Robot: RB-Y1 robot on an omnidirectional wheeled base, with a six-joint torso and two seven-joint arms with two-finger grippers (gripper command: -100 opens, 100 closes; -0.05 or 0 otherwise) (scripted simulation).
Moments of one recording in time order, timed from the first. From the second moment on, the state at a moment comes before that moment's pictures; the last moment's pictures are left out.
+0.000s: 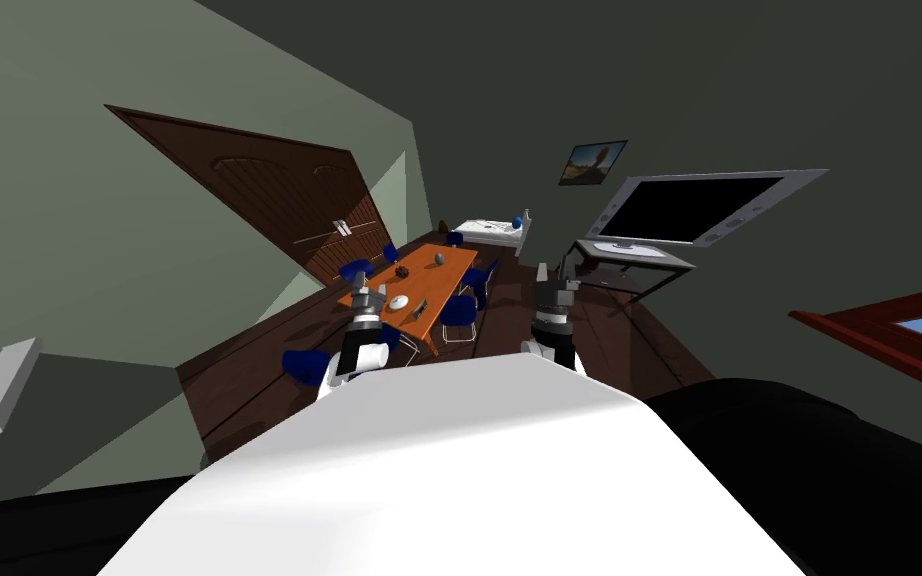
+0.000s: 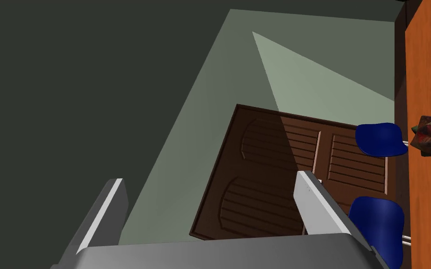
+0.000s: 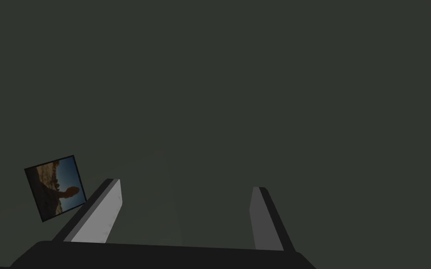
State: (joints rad) left arm 0.33 0.11 0.07 -2.11 -0.01 -0.18 0.24; right arm 0.54 0.03 -0.03 -2.30 0.02 -0.60 -0.05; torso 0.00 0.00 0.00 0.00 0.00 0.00
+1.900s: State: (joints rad) left arm 0.06 0.15 0.30 -1.66 -0.06 0.25 0.54; right arm 0.54 0.03 -0.03 -2.30 0.02 -0.60 -0.05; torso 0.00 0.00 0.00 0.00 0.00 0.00
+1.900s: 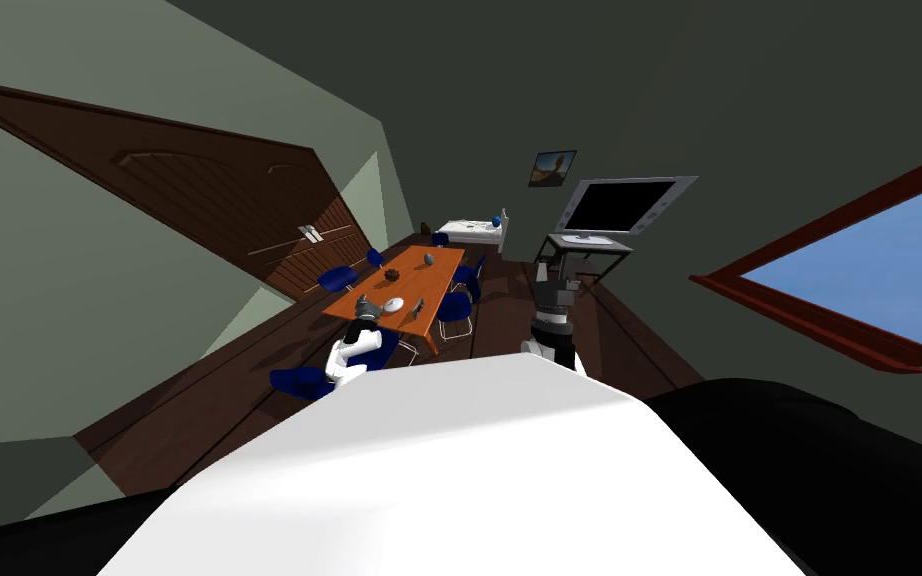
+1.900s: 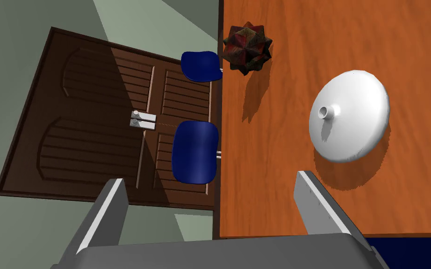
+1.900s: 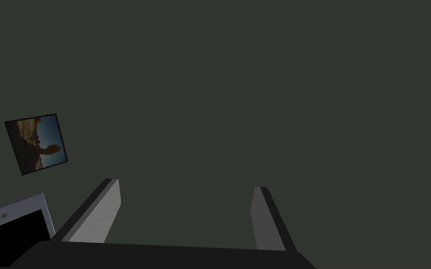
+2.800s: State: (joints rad) left arm -0.08 0.16 0.39 -1.42 -0.08 0.45 0.65; right arm 0.54 0.03 -0.03 -2.30 0.02 -0.60 -0.05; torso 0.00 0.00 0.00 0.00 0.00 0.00
